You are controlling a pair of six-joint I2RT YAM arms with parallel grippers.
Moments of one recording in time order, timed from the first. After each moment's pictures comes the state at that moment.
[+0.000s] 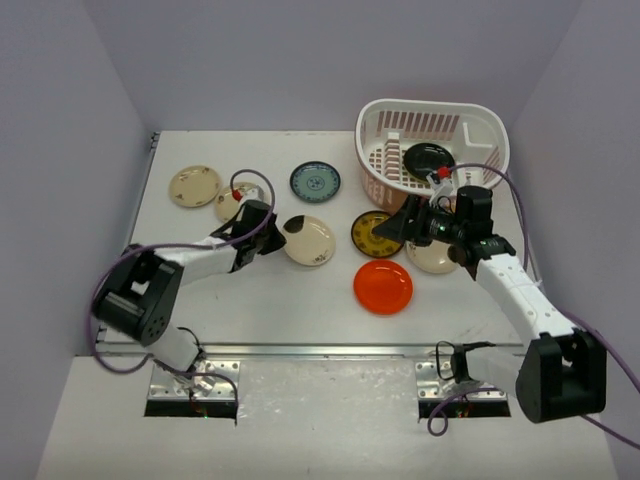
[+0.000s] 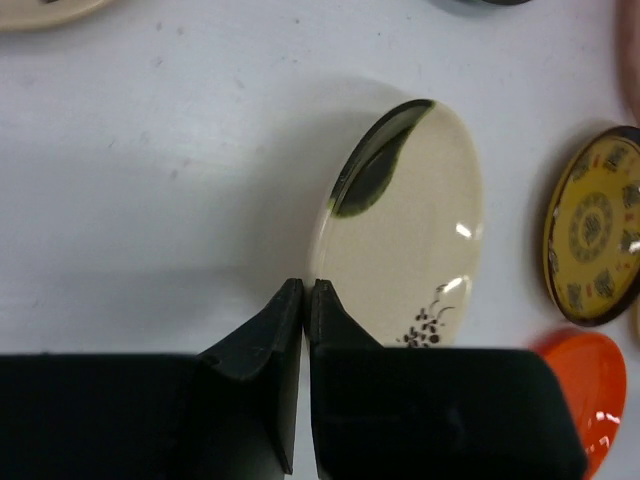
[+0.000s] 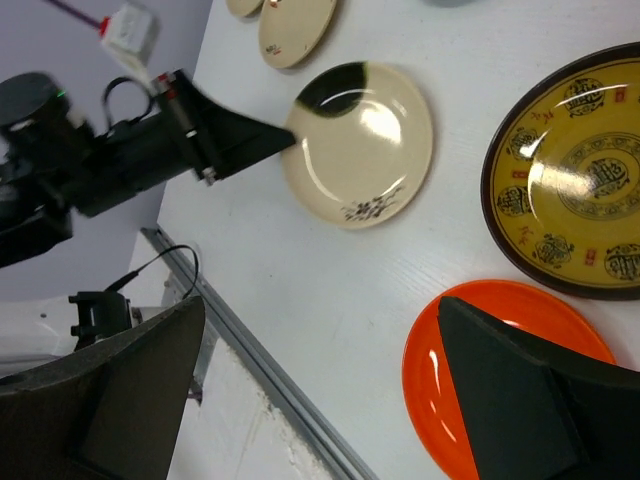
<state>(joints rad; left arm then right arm) -0.42 1.57 0.75 0.08 -0.12 -0.75 0.12 1.15 0.70 -0.07 -0.72 0.50</state>
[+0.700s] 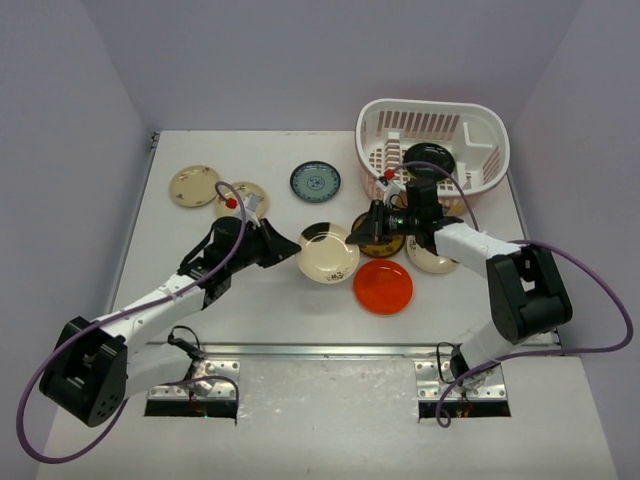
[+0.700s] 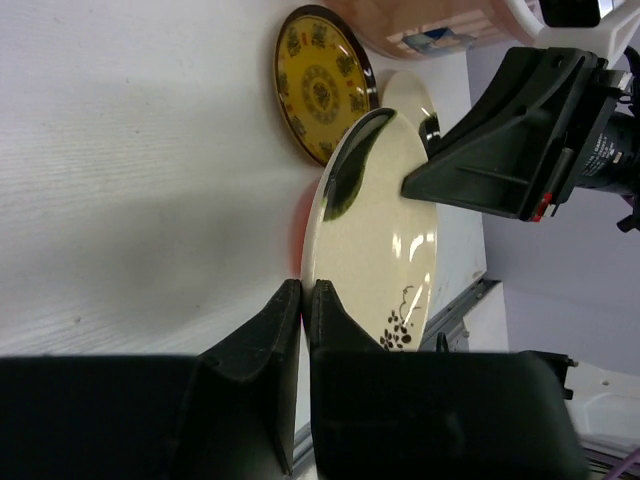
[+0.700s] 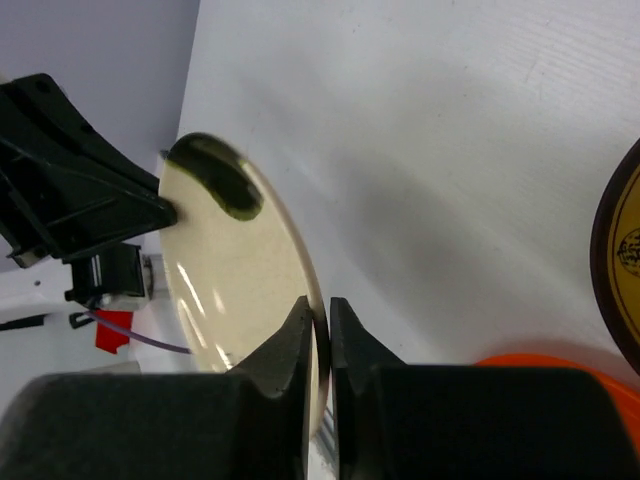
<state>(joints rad) -0.45 1.11 0.52 0.17 0.27 -0.85 0.29 1.59 0.82 0.12 -0.82 0.53</state>
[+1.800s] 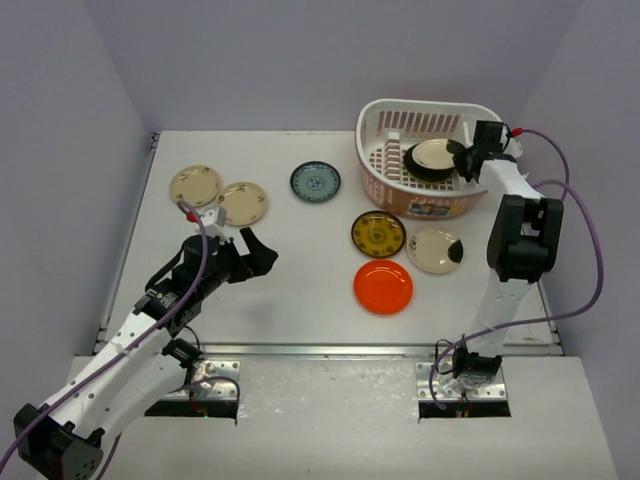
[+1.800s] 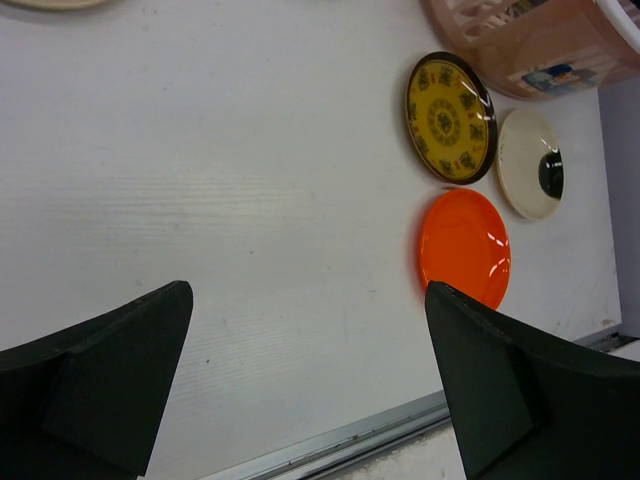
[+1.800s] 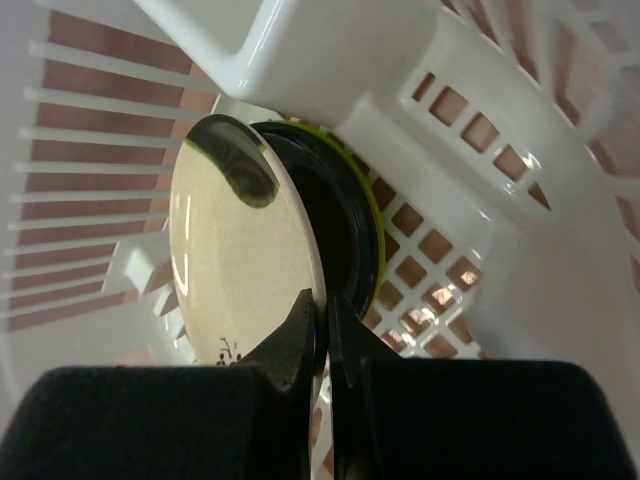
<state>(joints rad) -0.46 0.68 0.57 -0.39 -0.05 -0.68 -0.14 2.00 1.50 -0.21 0.17 1.00</state>
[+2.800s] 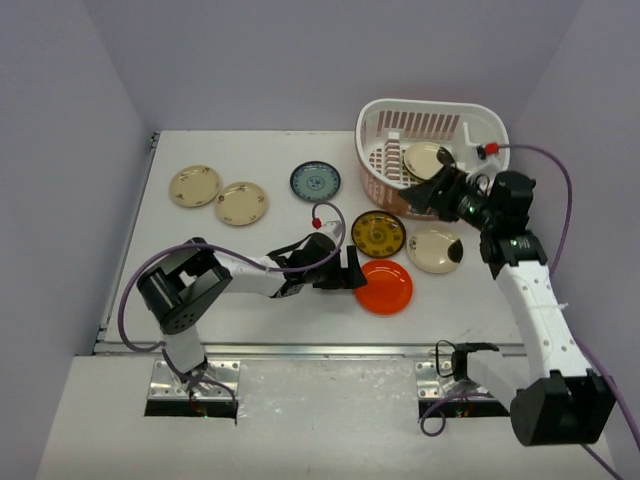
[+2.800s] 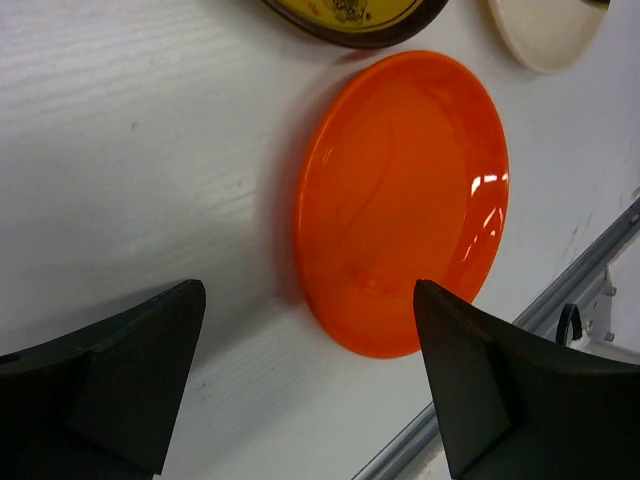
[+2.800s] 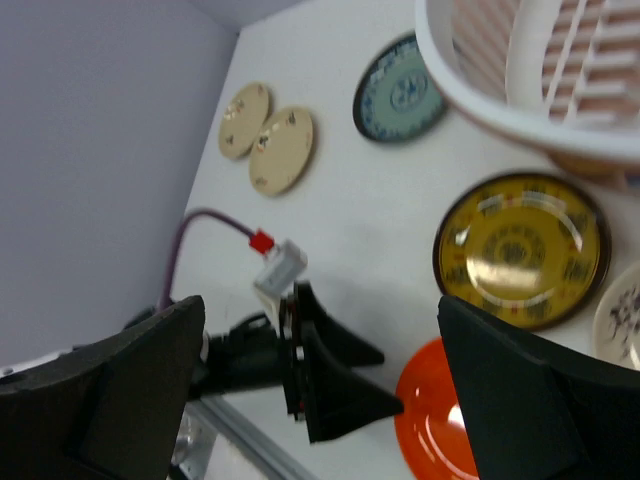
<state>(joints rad) -0.85 1.76 0.81 0.26 0.07 -0.81 0.00 1.03 0.87 -0.15 -0.57 0.57</state>
